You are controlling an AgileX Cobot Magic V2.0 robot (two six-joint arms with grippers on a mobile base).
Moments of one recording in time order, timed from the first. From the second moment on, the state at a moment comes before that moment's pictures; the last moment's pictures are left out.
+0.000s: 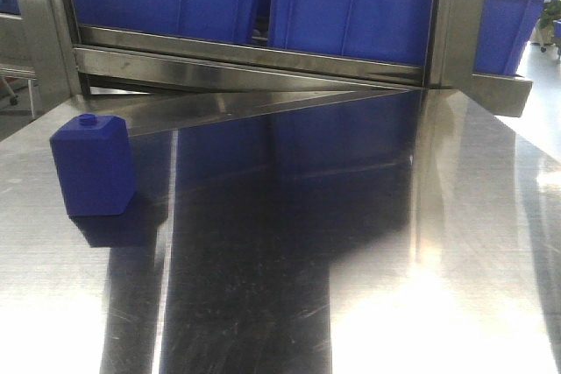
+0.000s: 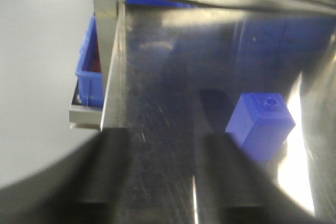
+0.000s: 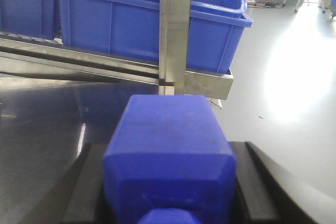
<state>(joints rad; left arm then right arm) -0.22 0.59 -0.41 0.20 0.32 -0.32 0.04 0.41 -0.37 -0.11 0.16 0.13</state>
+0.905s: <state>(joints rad) -0.49 1.41 -1.20 0.23 1.00 -0.65 0.04 0.41 -0.37 -0.11 0.16 0.13</state>
